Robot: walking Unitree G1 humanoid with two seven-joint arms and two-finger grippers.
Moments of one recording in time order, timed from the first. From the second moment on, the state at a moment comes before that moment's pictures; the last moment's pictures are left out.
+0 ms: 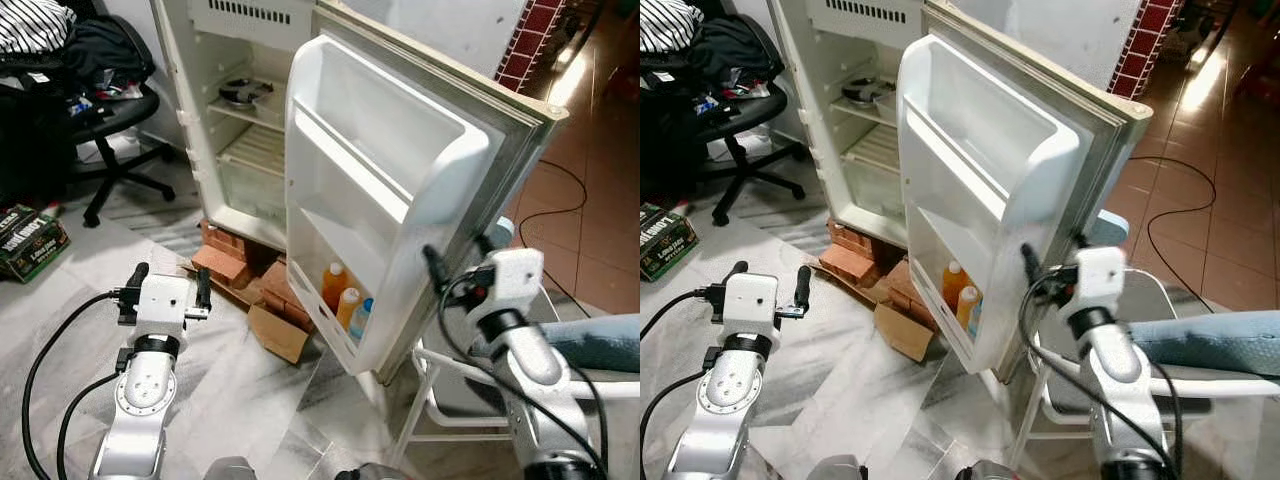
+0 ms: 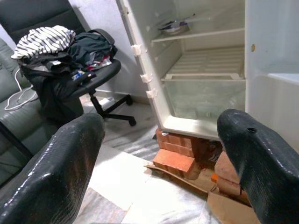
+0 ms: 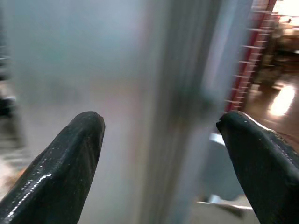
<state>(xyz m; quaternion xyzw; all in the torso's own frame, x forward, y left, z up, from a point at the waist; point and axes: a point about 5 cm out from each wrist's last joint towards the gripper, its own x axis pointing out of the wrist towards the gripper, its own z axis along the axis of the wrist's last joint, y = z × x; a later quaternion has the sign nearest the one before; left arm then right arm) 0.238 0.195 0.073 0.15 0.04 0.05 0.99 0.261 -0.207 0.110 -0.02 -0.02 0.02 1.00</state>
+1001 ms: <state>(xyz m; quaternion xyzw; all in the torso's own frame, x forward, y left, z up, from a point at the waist) 0.210 0.176 0.042 0.04 0.17 -0.04 0.98 0.264 -0.144 0.173 0.24 -0.04 0.46 0.85</state>
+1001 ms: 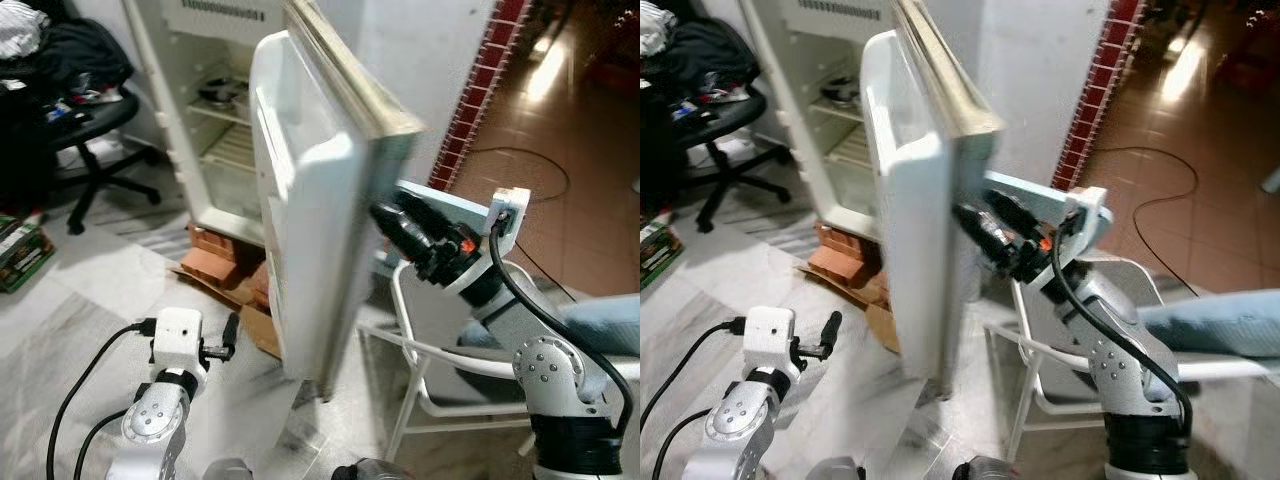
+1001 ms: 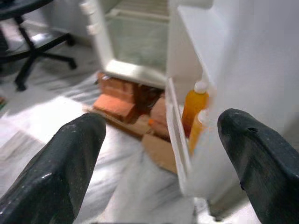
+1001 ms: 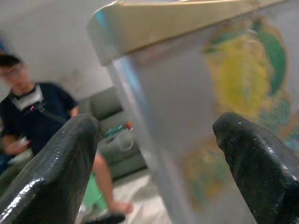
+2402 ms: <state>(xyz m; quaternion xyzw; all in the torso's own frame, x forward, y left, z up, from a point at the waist) 0.247 0.169 0.058 0.08 0.12 -0.05 0.99 0.275 -0.170 0.088 0.04 0.00 0.04 1.00</state>
